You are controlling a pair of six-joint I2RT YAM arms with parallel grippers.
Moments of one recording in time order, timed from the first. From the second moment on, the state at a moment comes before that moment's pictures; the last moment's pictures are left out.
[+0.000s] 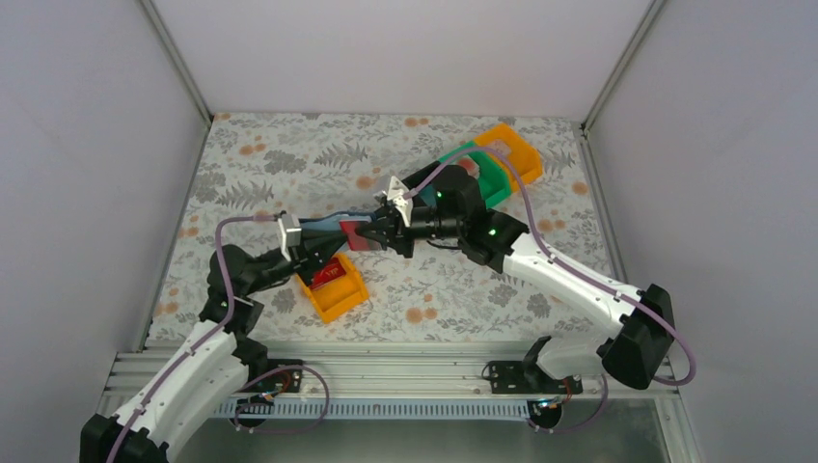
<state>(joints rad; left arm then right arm) -0.37 0.63 0.31 0.52 0.78 -0.38 0.86 1.33 1.13 -0.13 -0.63 -0.05</state>
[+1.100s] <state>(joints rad) -0.35 0.59 0.38 0.27 0.88 -0.24 0.78 1.21 1.02 -0.24 -0.74 -0.10</state>
